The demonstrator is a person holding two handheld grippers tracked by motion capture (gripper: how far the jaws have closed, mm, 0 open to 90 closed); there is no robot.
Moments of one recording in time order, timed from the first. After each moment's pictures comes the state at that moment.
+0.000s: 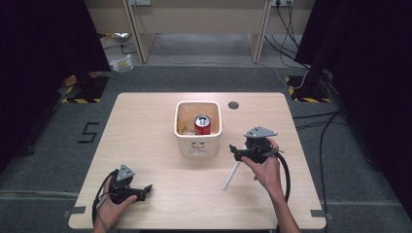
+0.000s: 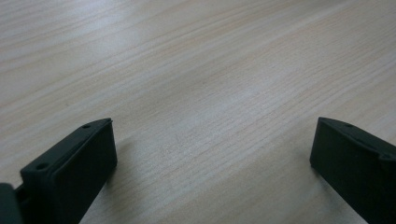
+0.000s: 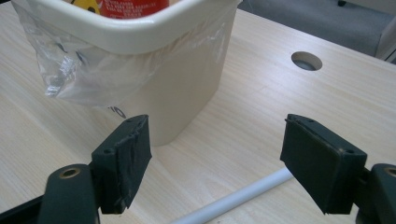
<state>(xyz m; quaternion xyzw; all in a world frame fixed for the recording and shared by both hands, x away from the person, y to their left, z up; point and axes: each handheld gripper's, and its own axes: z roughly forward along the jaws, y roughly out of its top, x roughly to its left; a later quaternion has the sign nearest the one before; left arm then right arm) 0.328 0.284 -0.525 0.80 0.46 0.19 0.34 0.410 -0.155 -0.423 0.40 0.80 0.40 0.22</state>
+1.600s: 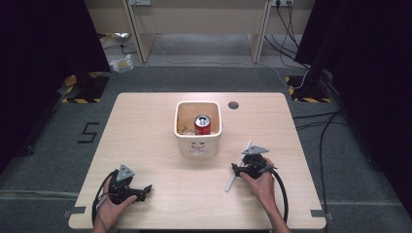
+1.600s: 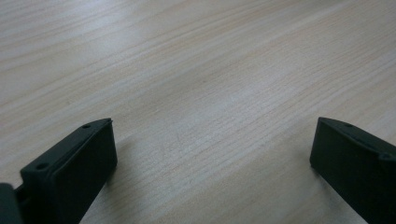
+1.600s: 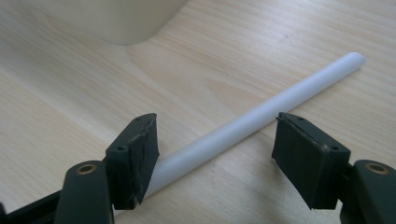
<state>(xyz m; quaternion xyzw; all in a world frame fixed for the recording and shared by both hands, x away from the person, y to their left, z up) 0.327 0.284 -0.525 0.80 0.47 0.19 0.34 0.405 -0.162 -0.510 0.45 0.81 0.32 0.18</state>
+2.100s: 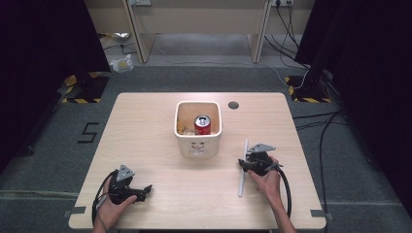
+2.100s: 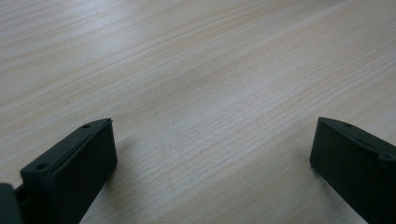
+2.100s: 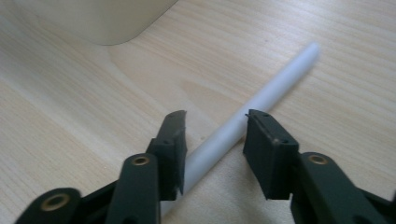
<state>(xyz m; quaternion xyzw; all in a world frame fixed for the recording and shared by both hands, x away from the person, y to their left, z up) 0.327 0.284 -0.525 0.80 0.47 0.19 0.34 0.414 -0.181 -0.509 0.43 0.81 0.34 0.18</state>
